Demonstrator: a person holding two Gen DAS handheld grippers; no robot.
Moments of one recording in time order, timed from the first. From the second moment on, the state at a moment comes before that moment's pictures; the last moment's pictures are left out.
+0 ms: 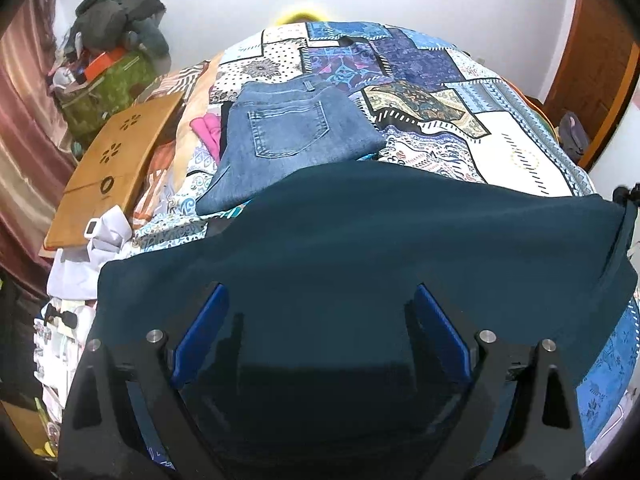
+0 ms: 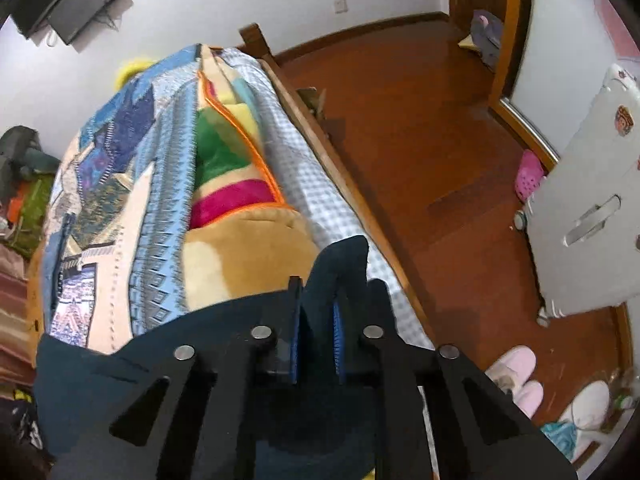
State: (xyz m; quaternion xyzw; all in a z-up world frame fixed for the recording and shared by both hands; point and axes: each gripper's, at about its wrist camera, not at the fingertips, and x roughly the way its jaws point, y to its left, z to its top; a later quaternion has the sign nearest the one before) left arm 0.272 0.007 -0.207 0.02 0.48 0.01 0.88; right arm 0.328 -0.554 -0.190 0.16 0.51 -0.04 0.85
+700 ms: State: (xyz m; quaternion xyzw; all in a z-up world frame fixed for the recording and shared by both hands) left arm 0.252 0.041 -0.171 0.00 0.44 0.06 0.90; right arm 0.226 -0.589 -0.210 0.17 0.47 -0.04 0.86
